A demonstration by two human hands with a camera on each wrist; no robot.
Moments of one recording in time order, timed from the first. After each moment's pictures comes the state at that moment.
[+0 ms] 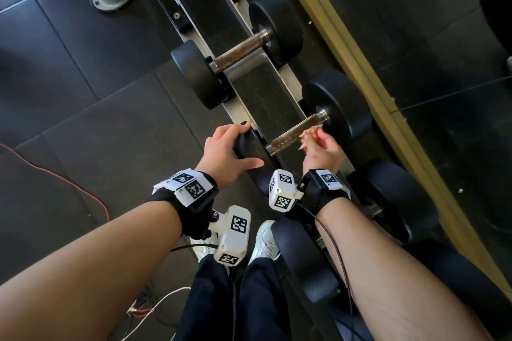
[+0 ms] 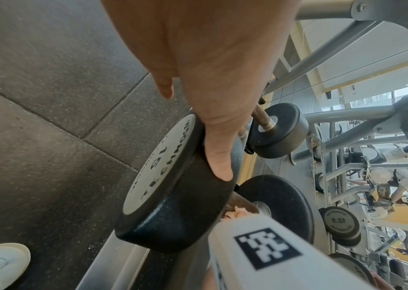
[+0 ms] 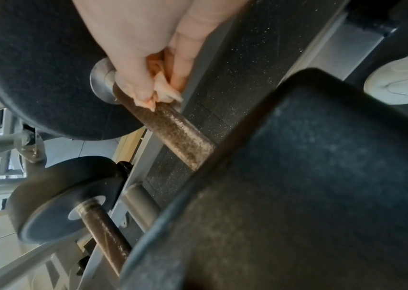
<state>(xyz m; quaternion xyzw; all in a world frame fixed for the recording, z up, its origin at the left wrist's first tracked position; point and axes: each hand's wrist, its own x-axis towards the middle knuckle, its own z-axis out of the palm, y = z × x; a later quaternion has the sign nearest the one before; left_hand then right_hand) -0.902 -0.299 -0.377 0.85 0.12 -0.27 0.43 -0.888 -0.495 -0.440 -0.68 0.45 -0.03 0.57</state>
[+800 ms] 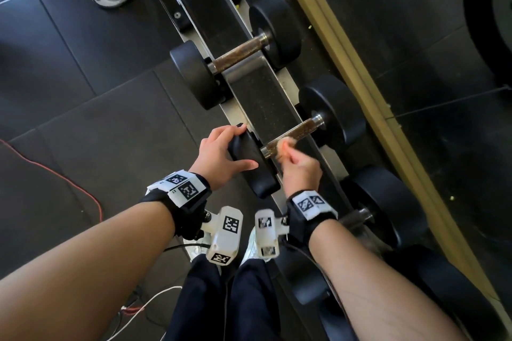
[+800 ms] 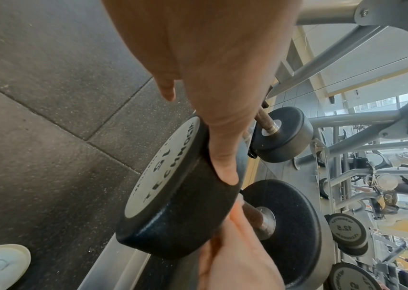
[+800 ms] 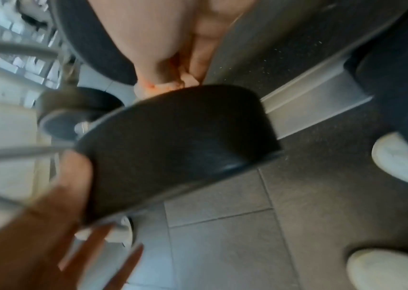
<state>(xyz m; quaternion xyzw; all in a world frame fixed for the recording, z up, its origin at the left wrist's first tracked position) -0.903 -0.300 -0.374 0.85 0.12 -0.26 0.43 -0.918 -0.481 -0.417 -0.79 0.31 0.13 0.51</state>
